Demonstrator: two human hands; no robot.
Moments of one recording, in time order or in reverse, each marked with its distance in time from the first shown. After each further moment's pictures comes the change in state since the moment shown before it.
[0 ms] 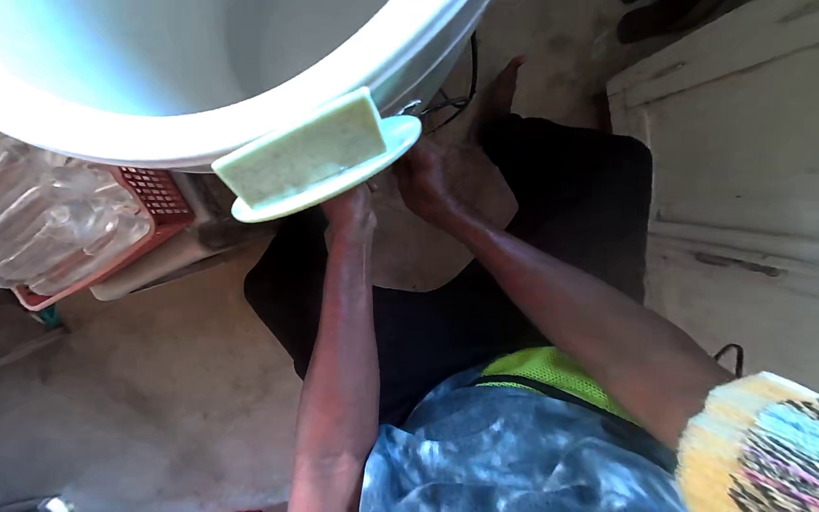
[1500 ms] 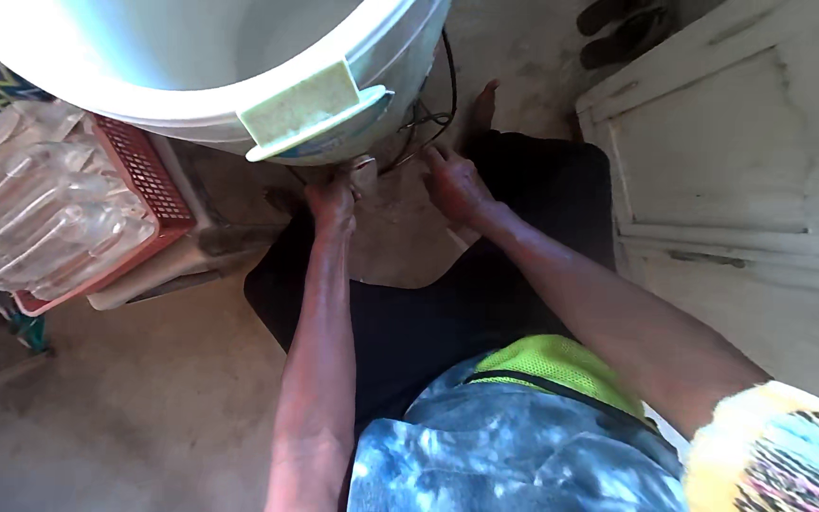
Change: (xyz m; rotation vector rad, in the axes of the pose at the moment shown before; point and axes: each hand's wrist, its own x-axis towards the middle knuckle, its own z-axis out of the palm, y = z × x) left_hand 0.013 -0.005 -0.023 0.179 -0.140 -0.022; right_hand -0.012 0.007 -0.074 -0.451 -0.438 0.166
